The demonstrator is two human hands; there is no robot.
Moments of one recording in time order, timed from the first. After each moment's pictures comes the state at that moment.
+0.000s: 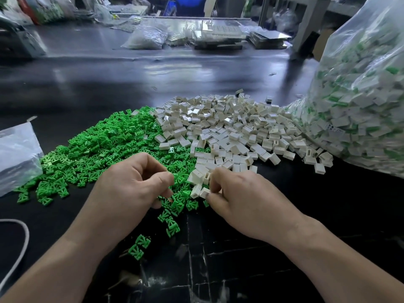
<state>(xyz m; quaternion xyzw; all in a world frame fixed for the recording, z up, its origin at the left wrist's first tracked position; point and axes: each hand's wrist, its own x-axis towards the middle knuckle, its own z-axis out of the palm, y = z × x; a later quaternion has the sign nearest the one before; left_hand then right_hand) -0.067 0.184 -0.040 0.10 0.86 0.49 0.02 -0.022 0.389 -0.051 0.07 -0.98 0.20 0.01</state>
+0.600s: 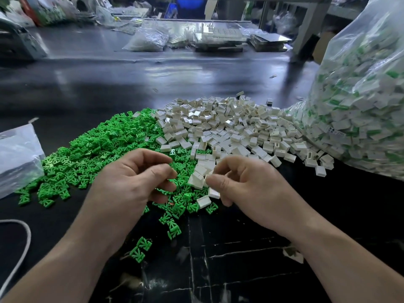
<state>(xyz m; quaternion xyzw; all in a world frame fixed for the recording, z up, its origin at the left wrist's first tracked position) -0.069 0.187 -0.039 0.08 0.74 0.66 0.07 -0.023 0.400 -0.042 0.00 -0.88 0.48 0.00</state>
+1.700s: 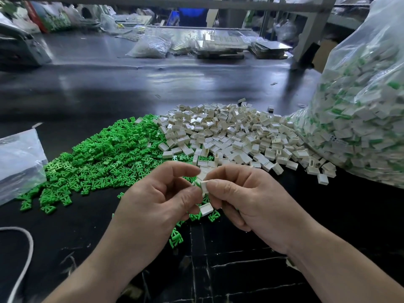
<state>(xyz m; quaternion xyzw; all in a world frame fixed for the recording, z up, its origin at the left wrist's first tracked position) -0.050 0.202 -0.040 0.19 0.74 0.64 0.09 -0.023 0.391 -0.043 0.05 -0.69 0.71 -0.08</state>
